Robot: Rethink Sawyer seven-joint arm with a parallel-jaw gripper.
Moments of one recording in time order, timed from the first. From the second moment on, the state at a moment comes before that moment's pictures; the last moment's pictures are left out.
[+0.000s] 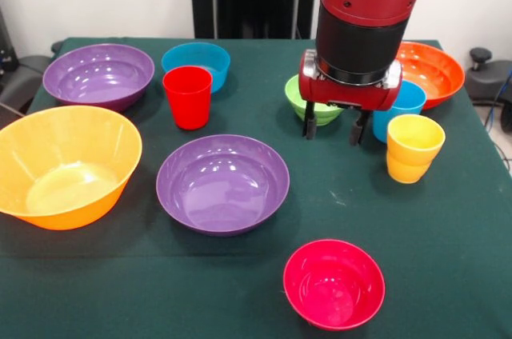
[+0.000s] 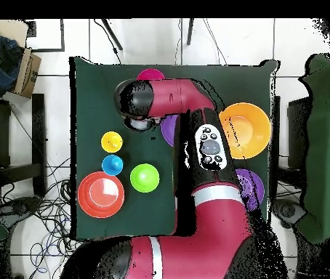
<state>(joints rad) -0.24 -0.48 0.24 1.22 -0.28 0.98 2.00</state>
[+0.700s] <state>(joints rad) -0.24 -0.51 0.24 1.22 -0.28 0.98 2.00</state>
